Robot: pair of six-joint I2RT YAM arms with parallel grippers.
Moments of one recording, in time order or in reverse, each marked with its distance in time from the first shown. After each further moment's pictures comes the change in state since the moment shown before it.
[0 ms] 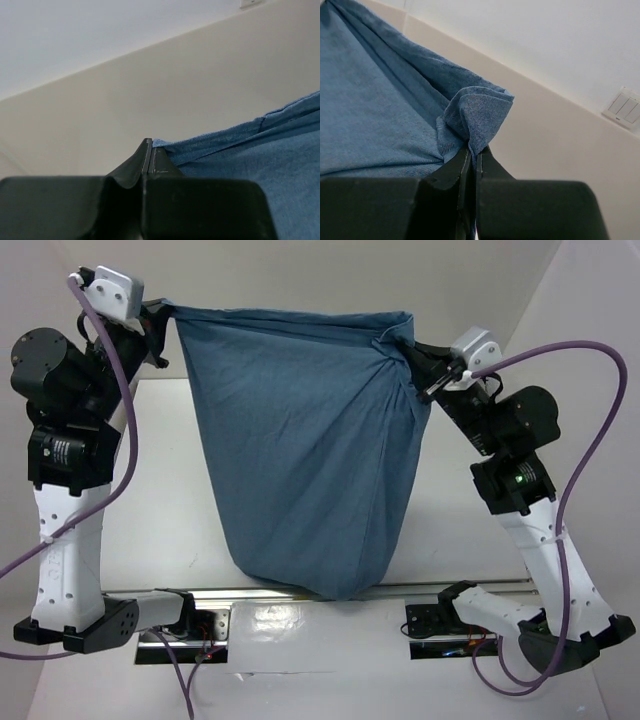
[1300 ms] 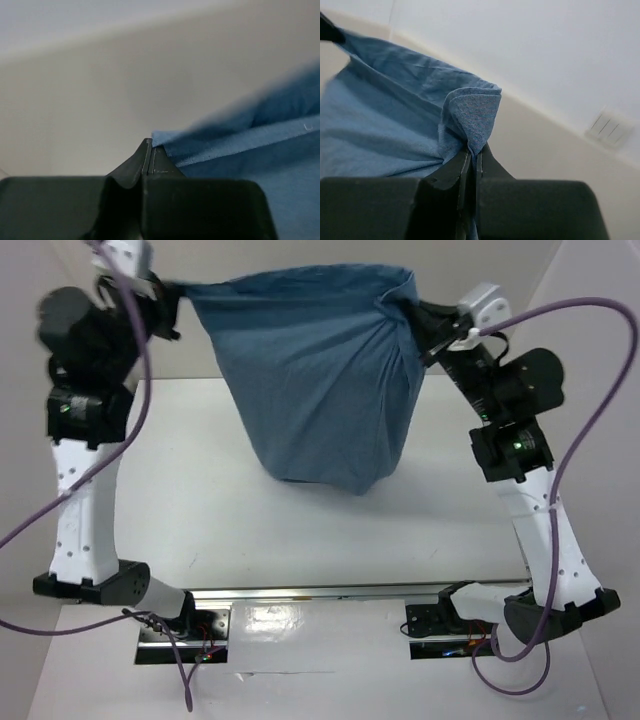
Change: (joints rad) left arm 0.009 0.205 0.117 -0.103 0.010 -0.117; right arm -0.060 0.164 0.195 0.000 -0.044 0.022
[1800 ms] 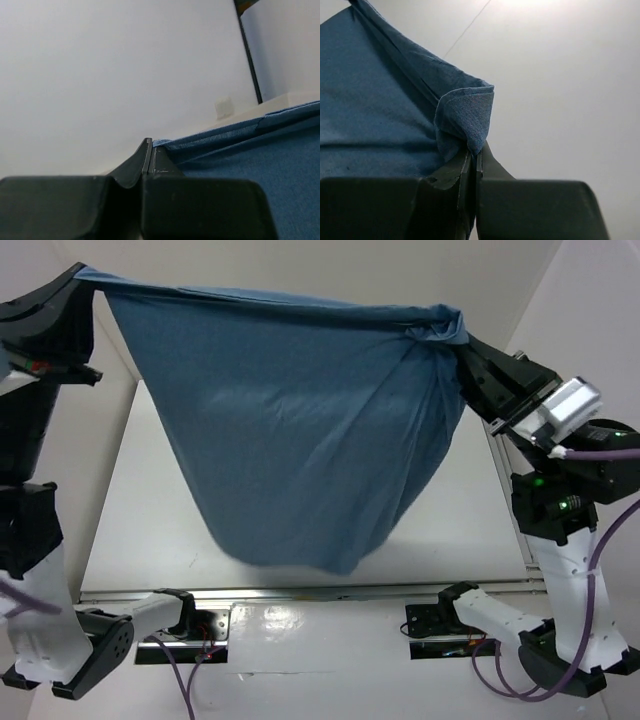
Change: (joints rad) left arm -0.023 -0.284 0.149 0.202 0.106 0.076; right arm 0.003 -0.209 -0.011 0.194 -0.227 -0.049
